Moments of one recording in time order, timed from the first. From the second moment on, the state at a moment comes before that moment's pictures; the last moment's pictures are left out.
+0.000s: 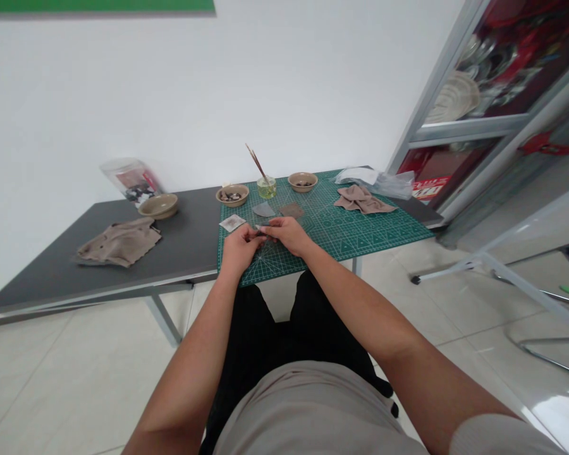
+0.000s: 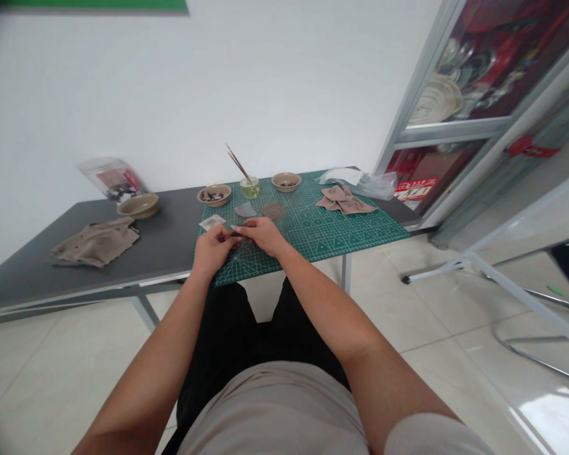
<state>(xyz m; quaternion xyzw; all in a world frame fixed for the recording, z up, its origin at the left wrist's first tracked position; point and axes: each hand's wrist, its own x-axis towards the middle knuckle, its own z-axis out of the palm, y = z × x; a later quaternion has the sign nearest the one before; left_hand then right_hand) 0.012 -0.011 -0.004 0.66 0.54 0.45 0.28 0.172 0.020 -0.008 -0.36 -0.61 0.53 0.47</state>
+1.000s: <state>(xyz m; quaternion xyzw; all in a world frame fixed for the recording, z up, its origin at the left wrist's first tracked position) 0.013 -0.014 -0.001 0.66 0.54 0.46 0.25 0.168 0.021 -0.015 -0.38 -0.62 0.49 0.49</state>
